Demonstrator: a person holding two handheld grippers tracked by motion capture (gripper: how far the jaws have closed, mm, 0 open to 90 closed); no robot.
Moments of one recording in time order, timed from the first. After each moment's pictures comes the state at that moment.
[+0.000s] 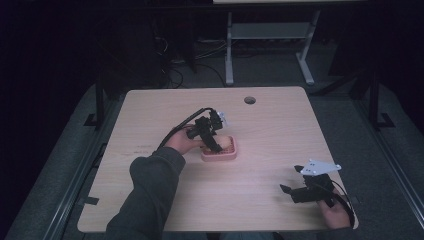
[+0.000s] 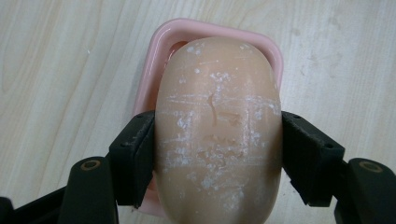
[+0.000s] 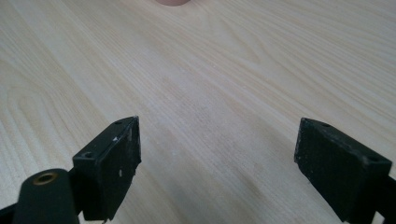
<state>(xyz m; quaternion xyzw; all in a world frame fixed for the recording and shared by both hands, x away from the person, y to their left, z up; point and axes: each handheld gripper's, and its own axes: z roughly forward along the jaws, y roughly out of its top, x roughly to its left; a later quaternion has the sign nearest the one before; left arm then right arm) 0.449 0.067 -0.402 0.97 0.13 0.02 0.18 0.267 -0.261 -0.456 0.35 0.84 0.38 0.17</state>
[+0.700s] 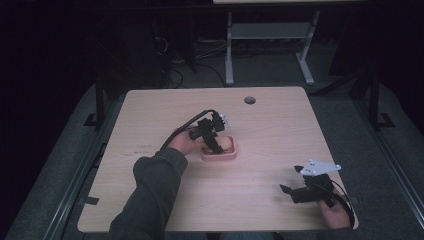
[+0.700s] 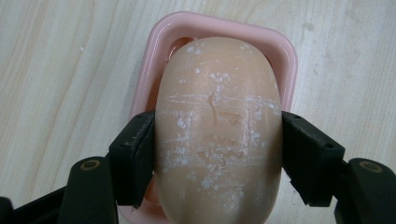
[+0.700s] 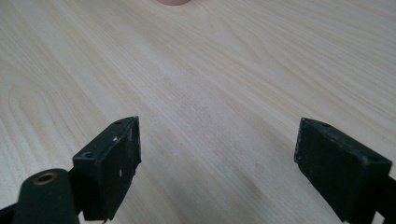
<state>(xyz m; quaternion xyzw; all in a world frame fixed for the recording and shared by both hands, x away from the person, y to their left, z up) 0.452 0.060 -0.412 0.98 0.14 0.02 0.17 0.268 -0.261 -0.456 0.35 0.84 0.38 0.17</state>
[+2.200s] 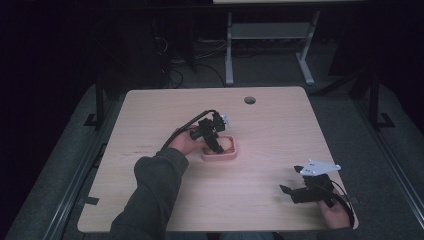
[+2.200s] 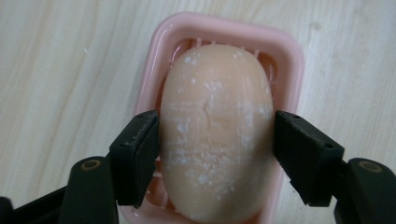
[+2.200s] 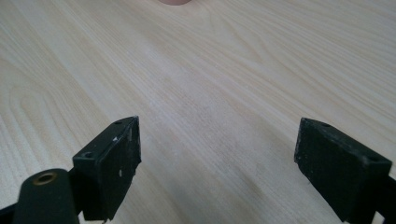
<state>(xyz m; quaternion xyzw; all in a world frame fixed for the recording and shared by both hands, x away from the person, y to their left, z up) 0.451 0.059 -0.408 0.97 0.13 0.03 0.18 0.267 -0.260 -0.456 0.35 0.84 0.38 0.17</state>
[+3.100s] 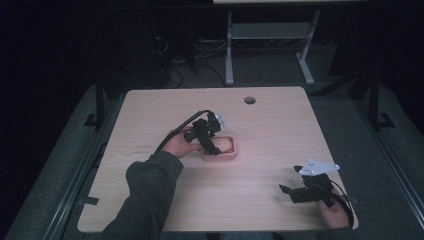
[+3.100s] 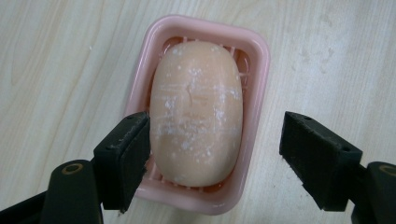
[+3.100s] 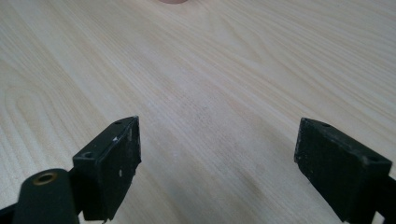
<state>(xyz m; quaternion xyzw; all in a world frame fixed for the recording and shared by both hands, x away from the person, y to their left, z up) 0.433 0.075 -0.396 0.97 0.14 0.04 0.19 0.268 -0.258 -0.457 0.35 0.84 0.37 0.18</state>
